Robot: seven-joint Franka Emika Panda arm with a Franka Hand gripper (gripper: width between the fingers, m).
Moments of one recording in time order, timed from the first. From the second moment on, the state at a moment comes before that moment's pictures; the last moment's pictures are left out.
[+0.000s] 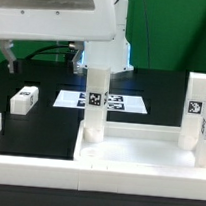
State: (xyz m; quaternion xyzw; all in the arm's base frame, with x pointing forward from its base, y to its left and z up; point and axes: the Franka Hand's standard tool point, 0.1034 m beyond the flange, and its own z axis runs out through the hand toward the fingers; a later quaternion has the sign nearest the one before) arm 0.579 -0.129 0.123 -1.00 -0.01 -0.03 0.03
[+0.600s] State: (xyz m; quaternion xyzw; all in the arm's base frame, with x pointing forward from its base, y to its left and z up) arm 0.506 -0.189 0.096 -0.98 0.02 0.20 0.04
